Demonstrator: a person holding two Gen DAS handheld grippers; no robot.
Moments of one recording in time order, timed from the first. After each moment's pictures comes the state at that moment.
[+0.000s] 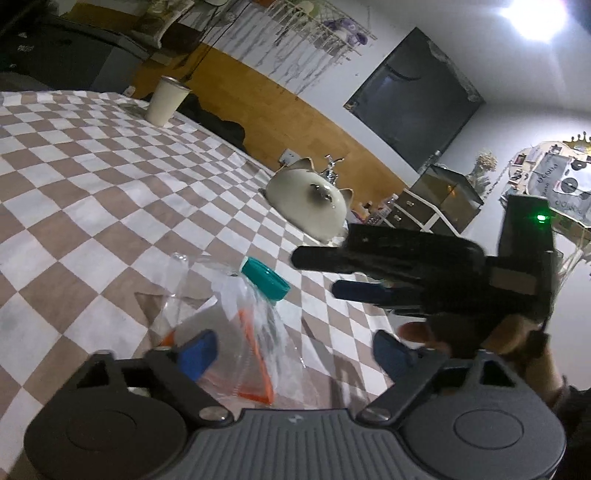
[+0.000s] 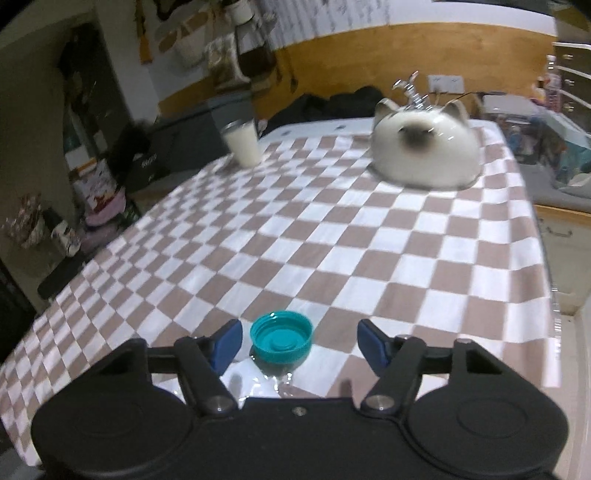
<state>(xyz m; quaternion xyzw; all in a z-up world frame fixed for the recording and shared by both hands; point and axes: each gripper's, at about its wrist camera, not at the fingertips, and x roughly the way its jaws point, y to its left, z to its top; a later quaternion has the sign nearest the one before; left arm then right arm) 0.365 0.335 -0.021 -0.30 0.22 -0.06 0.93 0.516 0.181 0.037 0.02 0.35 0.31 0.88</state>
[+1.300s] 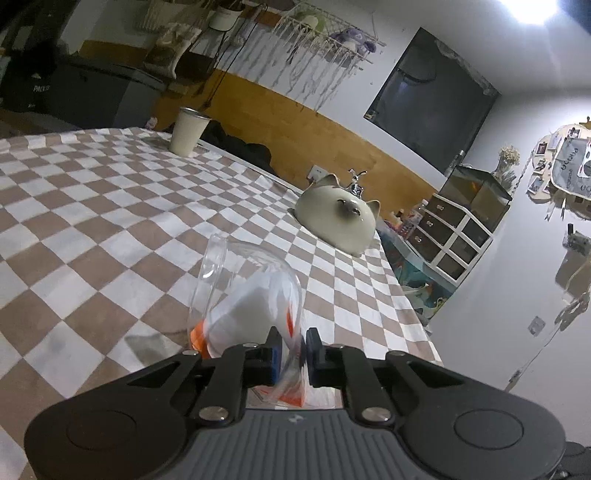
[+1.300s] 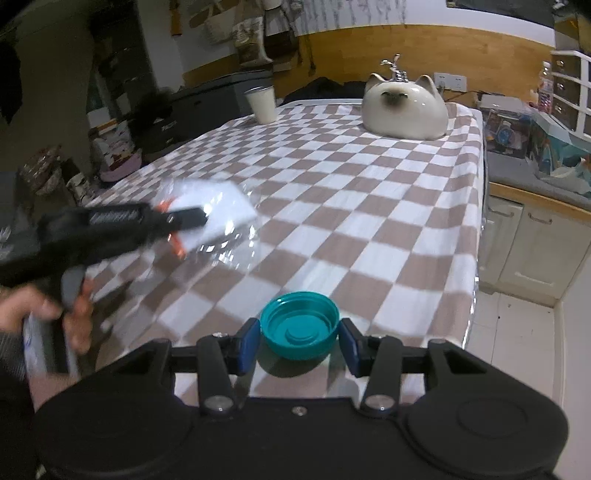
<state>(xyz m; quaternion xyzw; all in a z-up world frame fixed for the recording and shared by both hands) 0.356 0.328 -0.009 -0.25 0.21 0.00 0.95 0.384 0.079 0.009 -0.04 0.35 0.33 0.88</state>
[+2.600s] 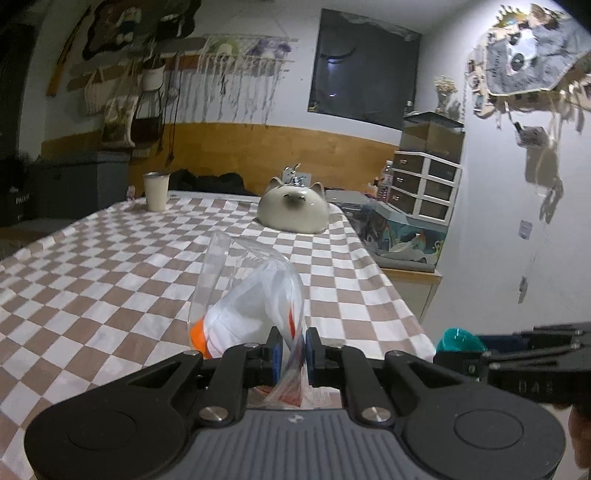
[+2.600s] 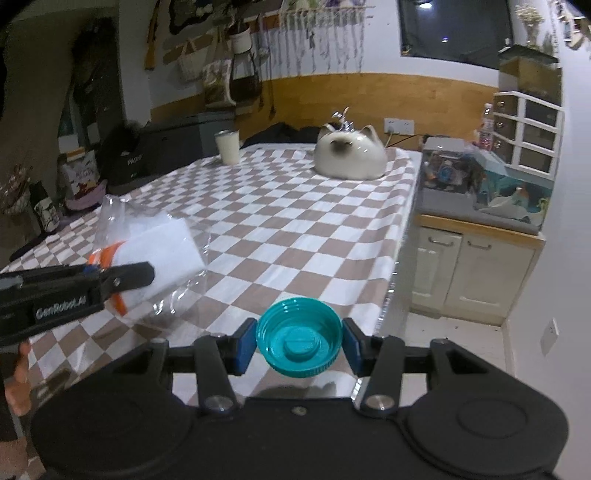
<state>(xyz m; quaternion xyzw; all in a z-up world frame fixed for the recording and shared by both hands) 0.243 0.219 0.030 -0.05 0.20 0.01 0.98 0.304 0.032 0.036 -0.03 0.27 0.25 0.93</state>
